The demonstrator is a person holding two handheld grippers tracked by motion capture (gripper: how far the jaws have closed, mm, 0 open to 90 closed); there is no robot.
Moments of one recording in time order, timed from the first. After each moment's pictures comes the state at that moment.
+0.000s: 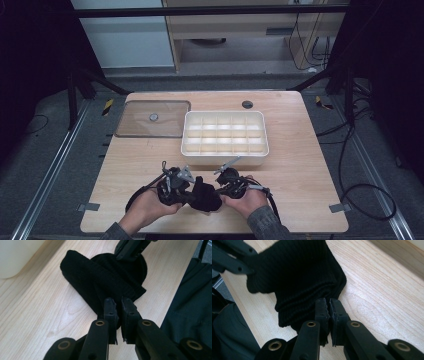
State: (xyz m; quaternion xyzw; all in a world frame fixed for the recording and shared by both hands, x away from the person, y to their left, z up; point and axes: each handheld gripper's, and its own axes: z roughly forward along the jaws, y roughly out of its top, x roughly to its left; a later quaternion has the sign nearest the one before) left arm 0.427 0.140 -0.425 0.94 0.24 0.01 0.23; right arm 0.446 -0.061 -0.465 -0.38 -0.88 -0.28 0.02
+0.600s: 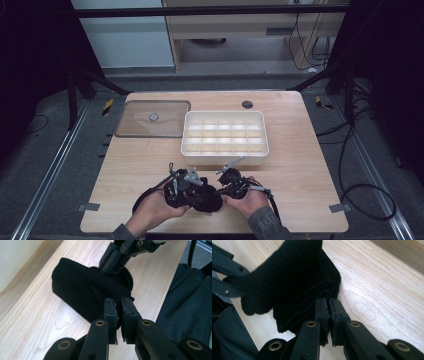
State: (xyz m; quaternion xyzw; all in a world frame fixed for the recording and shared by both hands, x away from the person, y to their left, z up) left arm 0.420 0.122 -0.424 0.94 0.22 0.01 0.25; right arm 0.446 -0.065 -0.471 -0.39 -0.87 -0.29 0.03
